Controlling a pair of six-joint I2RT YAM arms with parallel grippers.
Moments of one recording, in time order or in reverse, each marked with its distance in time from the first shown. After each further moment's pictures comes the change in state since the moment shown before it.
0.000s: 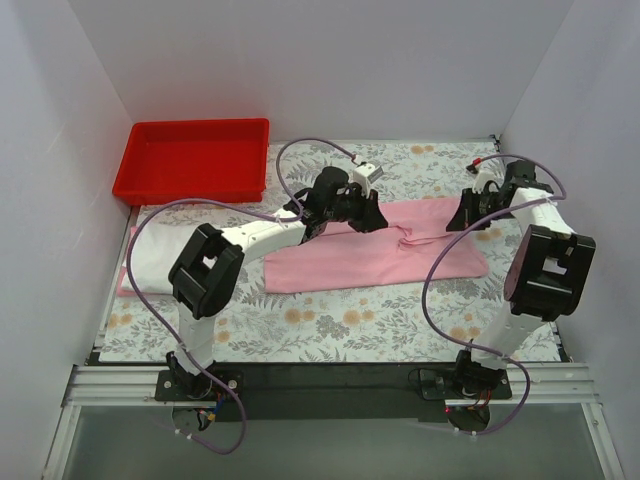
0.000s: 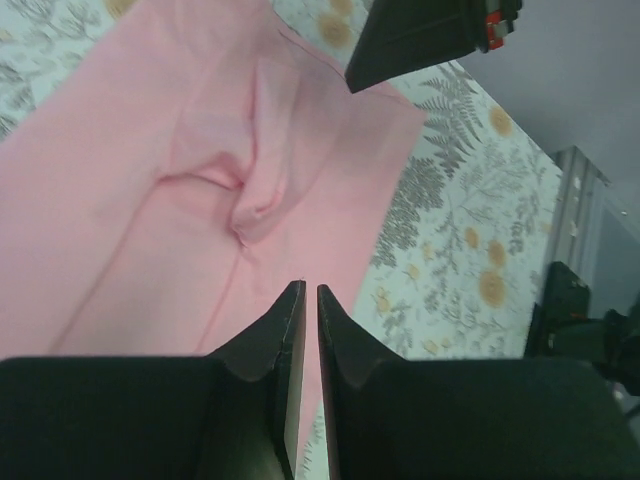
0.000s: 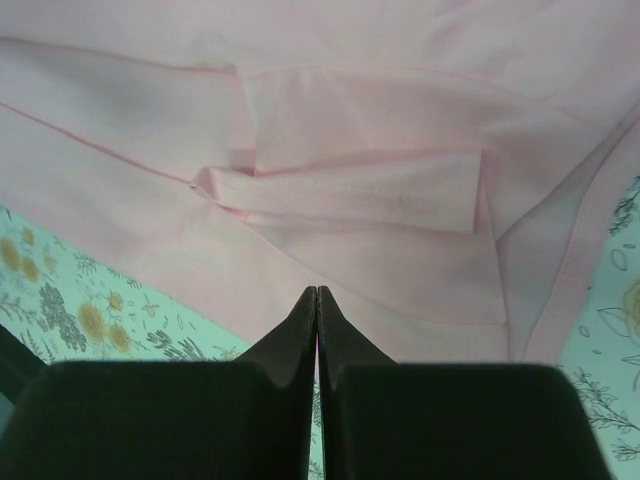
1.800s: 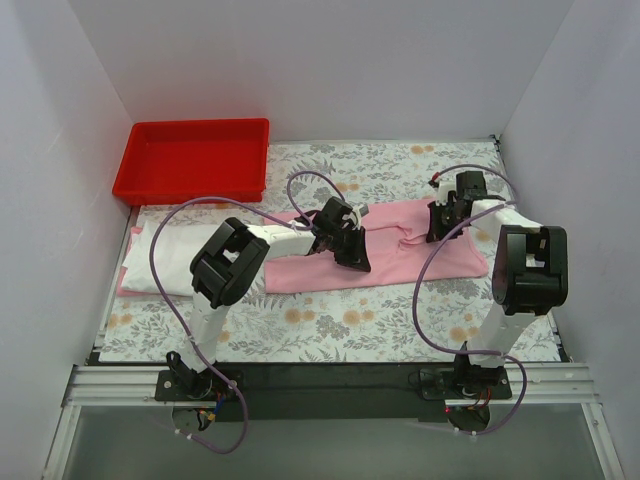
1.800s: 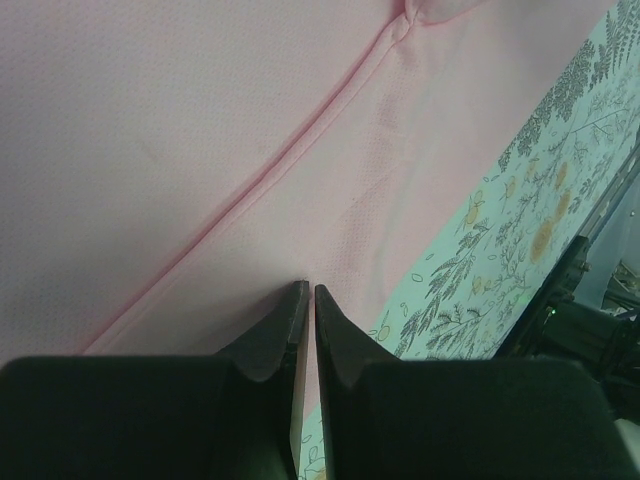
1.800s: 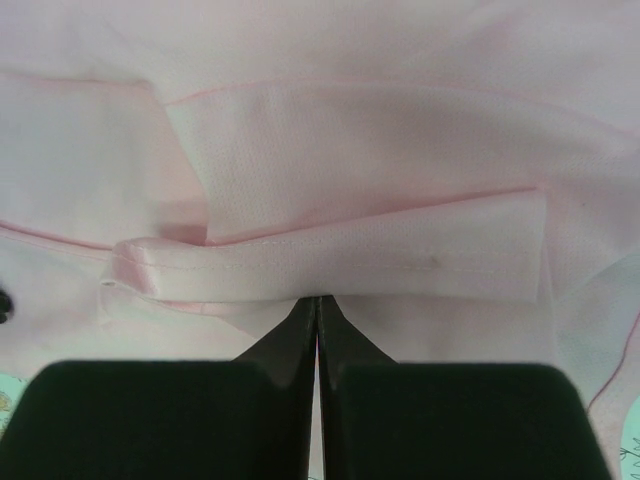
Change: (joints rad) left arm -0.008 0.150 -0.062 -0.261 0.012 -0.312; right arm 0.246 0.007 -0.195 0.282 0.374 0.134
